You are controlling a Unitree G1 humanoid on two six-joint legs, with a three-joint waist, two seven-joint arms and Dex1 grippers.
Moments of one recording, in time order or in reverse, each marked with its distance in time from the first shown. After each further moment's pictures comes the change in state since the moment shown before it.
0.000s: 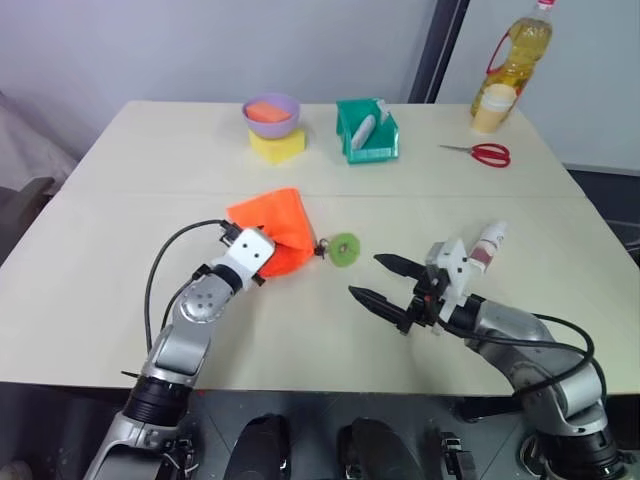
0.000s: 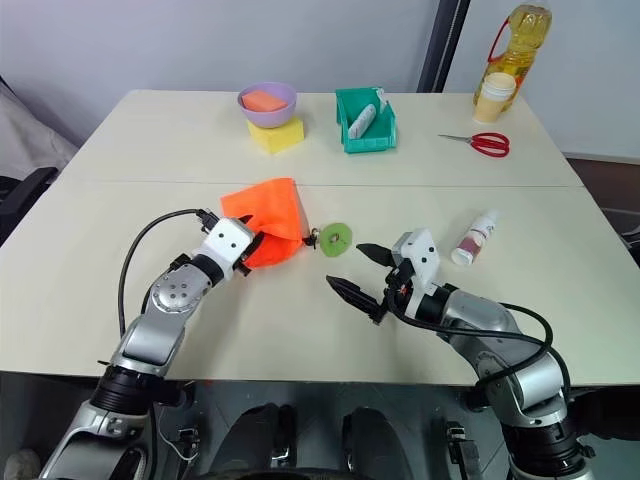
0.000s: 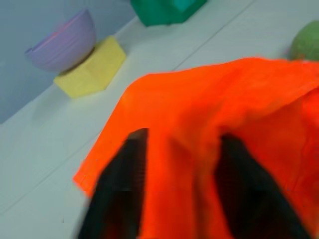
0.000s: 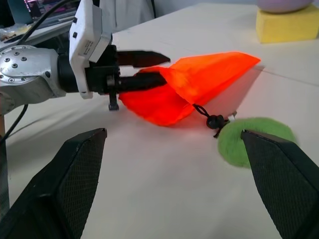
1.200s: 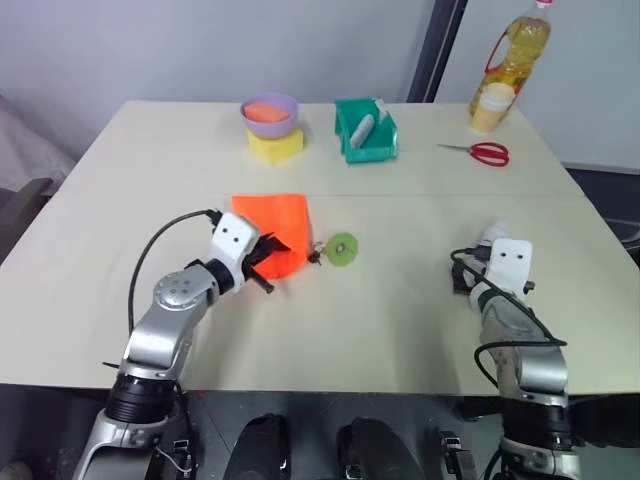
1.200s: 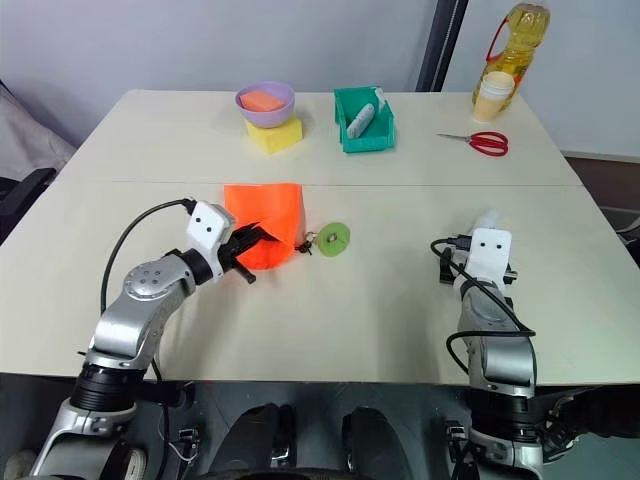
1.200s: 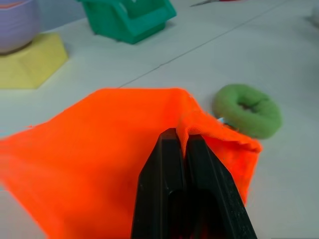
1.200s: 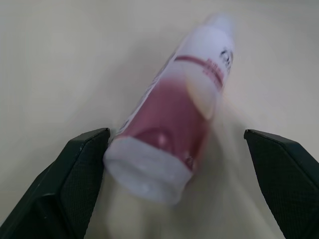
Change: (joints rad) left arm 0.002 0.059 0.116 -0.131 -0.341 0.263 -0.207; right arm -0.100 0.282 -0.241 0.333 -0.477 0.083 -0.770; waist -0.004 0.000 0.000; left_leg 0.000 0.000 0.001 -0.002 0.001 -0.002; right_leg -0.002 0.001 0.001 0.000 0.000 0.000
